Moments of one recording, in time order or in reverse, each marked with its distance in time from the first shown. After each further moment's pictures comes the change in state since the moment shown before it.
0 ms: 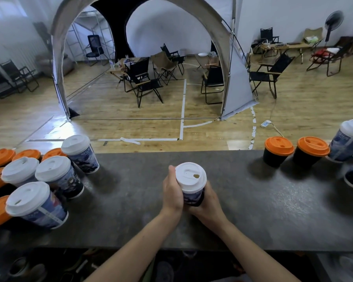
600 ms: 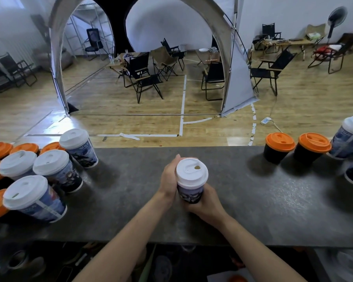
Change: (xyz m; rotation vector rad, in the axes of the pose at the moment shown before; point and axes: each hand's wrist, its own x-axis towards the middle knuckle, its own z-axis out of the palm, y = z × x) left_hand 0.020 0.008 -0.008 -0.032 -0.211 -0.036; right_hand -0.003 -0.001 -0.002 -0.039 -0.072 -0.004
